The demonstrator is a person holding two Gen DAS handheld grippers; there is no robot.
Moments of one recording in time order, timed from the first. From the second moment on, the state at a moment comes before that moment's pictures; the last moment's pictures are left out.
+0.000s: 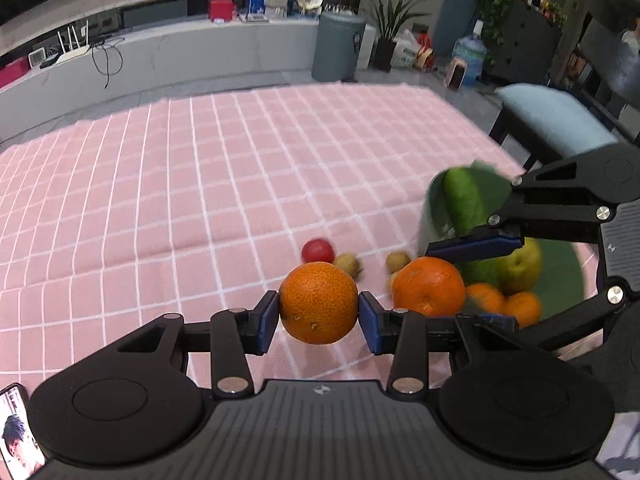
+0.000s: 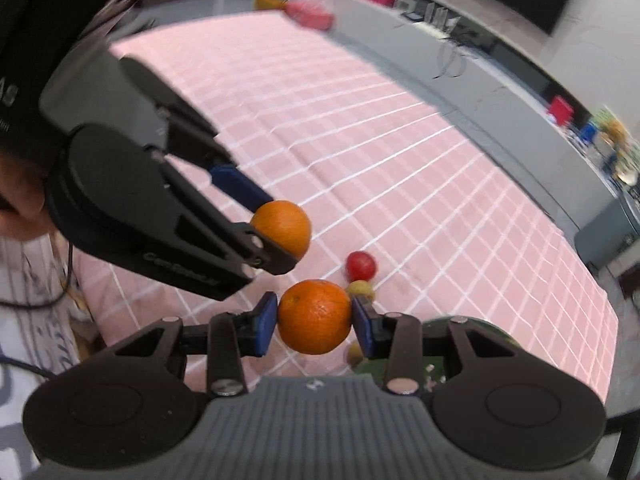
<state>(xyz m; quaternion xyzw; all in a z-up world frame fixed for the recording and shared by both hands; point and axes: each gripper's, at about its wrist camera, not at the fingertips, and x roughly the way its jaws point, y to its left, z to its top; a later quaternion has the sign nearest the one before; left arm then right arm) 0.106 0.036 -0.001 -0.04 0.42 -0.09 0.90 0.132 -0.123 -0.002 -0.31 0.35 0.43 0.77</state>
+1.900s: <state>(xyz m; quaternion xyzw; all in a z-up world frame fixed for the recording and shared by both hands) 0.172 -0.096 -0.022 0.08 0.47 -0.19 0.86 0.222 -0.240 -0.020 -0.24 0.40 0.32 0.82</state>
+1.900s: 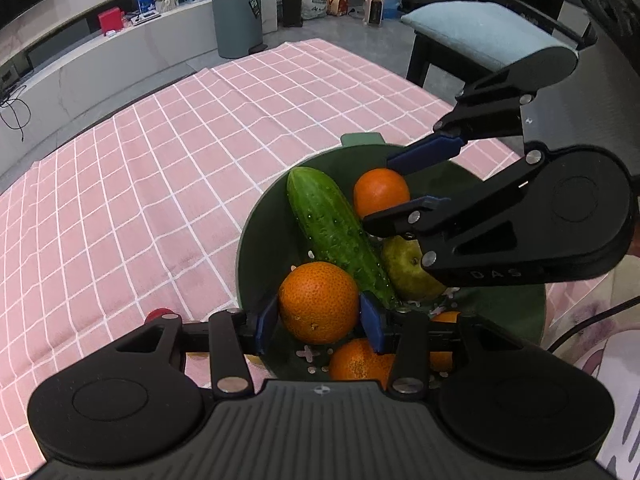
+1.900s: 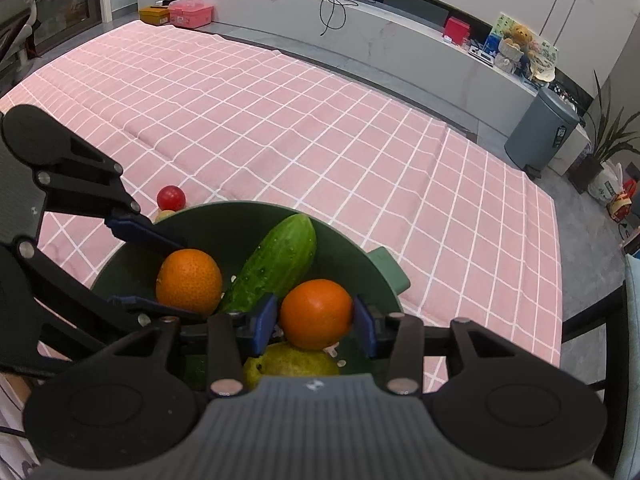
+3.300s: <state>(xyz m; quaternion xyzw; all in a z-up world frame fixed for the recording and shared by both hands) 0.151 0.034 -0.033 0.05 0.42 -0.17 0.89 0.209 -0.096 -0.024 -0.34 0.43 0.46 0.70</state>
